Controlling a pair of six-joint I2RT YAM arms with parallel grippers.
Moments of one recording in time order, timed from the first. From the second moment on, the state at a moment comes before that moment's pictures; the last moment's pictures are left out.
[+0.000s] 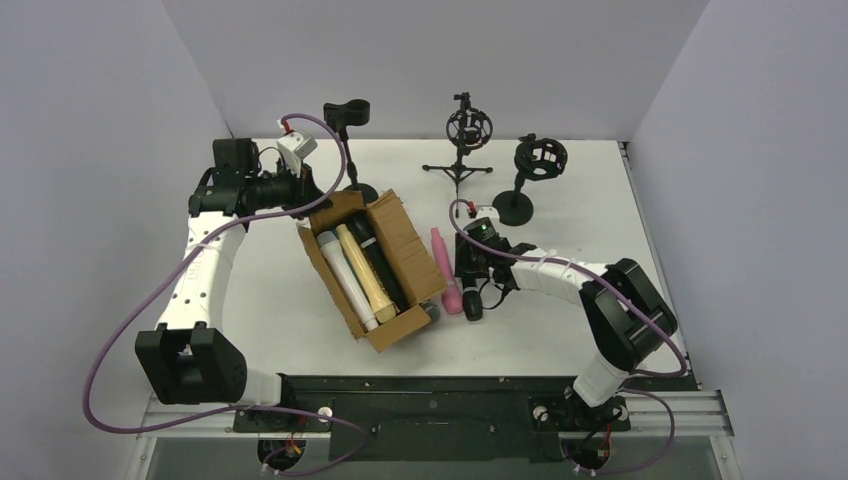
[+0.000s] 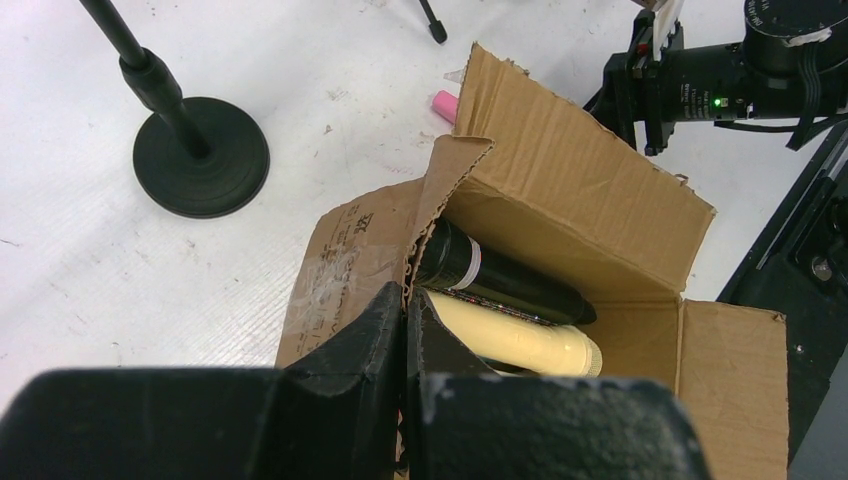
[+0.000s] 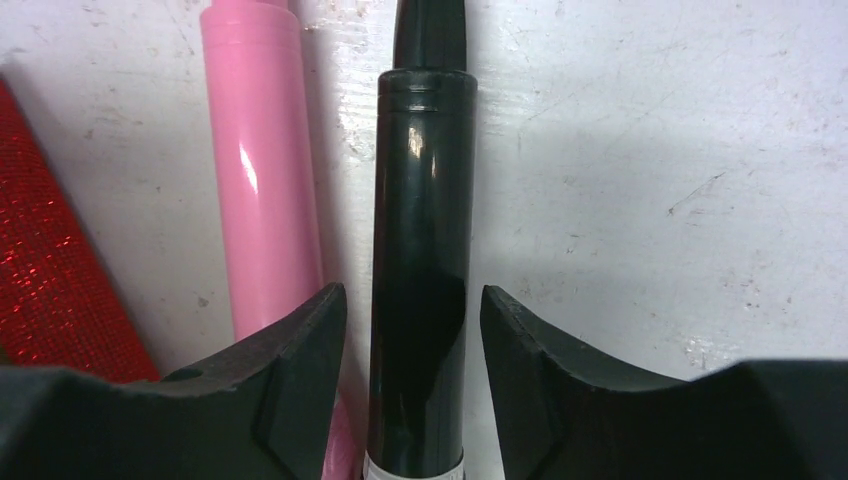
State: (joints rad) left arm 0.03 1.41 1.38 -0.70 0.81 0.30; right arm 0.62 1.66 0.90 -0.13 0.17 0.48
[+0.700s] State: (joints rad) left arm 0.02 1.41 1.39 -0.70 0.86 0.27; right arm 1.02 1.47 1.36 -0.23 0.26 0.30
